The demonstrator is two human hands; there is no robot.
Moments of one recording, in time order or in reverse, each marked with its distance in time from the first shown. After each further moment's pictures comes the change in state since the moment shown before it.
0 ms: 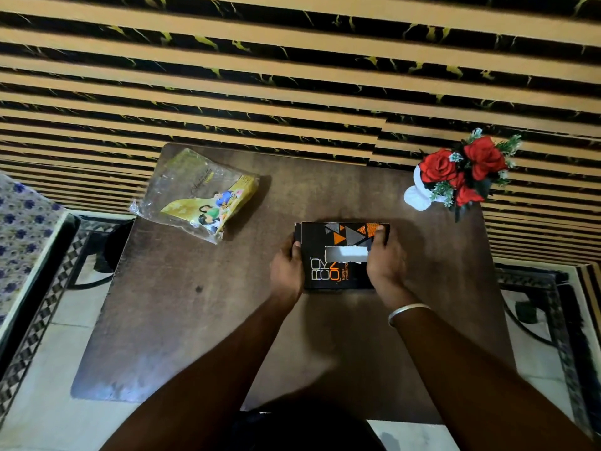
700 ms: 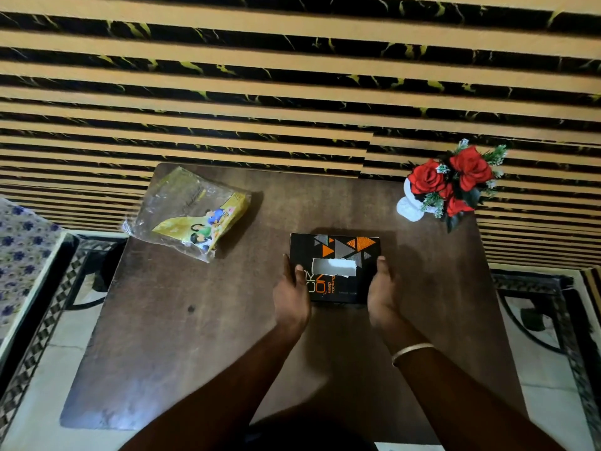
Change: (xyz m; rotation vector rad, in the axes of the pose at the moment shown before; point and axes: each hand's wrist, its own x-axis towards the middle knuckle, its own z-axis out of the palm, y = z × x) left_hand -0.021 0.001 0.025 0.159 0.075 0.021; right_hand -0.012 0.022 -0.003 0.554 -0.056 0.431
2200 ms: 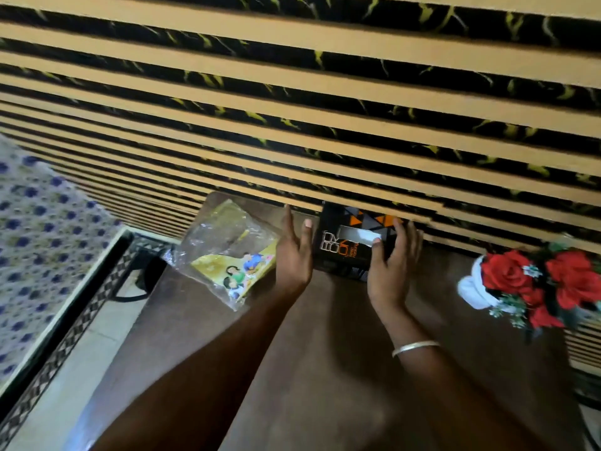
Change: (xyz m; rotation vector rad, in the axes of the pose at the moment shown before) left_hand 0.167 0.083 -0.061 -0.076 0.222 0.208; right_hand 0.052 -0.105 0.143 -0.305 -0.086 -0.975
